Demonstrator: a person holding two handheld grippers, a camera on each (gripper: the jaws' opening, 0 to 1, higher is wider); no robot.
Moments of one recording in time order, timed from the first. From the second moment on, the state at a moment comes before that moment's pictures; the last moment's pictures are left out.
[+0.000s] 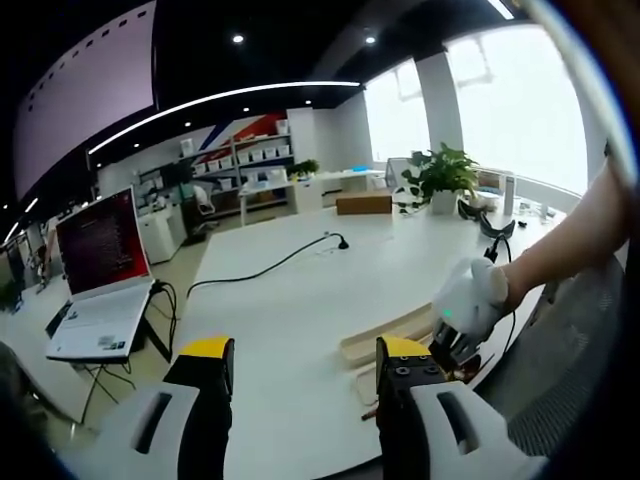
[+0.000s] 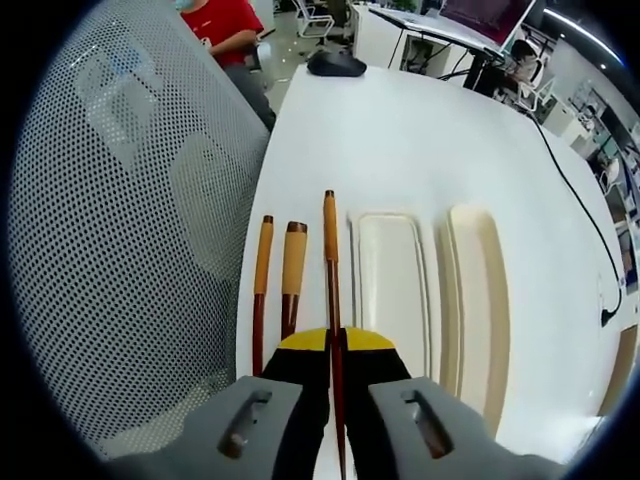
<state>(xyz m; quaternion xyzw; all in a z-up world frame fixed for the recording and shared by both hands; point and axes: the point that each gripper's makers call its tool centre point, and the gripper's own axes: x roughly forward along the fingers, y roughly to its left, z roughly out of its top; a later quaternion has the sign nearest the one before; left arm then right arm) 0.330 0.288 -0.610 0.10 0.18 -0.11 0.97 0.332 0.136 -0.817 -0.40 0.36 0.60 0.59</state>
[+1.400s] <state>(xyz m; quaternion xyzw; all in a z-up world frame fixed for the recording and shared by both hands) 0.329 0.286 -0.611 0.10 0.18 -0.12 0.97 0.351 0.138 -0.782 -0.39 0.32 0.60 0.62</state>
